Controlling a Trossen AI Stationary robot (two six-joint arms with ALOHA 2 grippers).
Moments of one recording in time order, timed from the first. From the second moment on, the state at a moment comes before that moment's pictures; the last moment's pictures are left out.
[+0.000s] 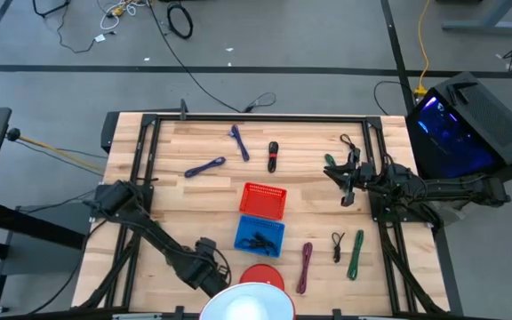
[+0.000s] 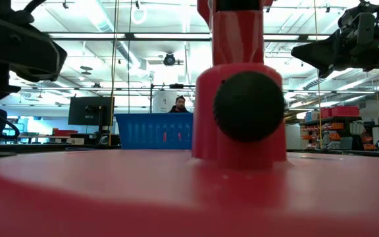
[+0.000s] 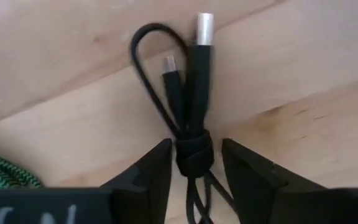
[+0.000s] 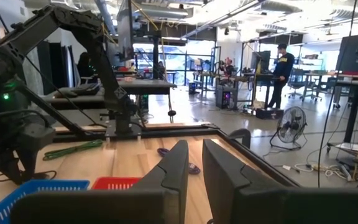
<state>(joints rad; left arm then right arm) -0.71 2.01 1.34 -0.93 -0.06 -1.89 -0.07 0.37 0.02 0.49 0.14 -0.06</state>
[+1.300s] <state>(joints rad) -0.49 2.02 1.66 -1.03 -0.59 -0.44 -0.08 0.37 0.02 0.49 0.14 -0.04</state>
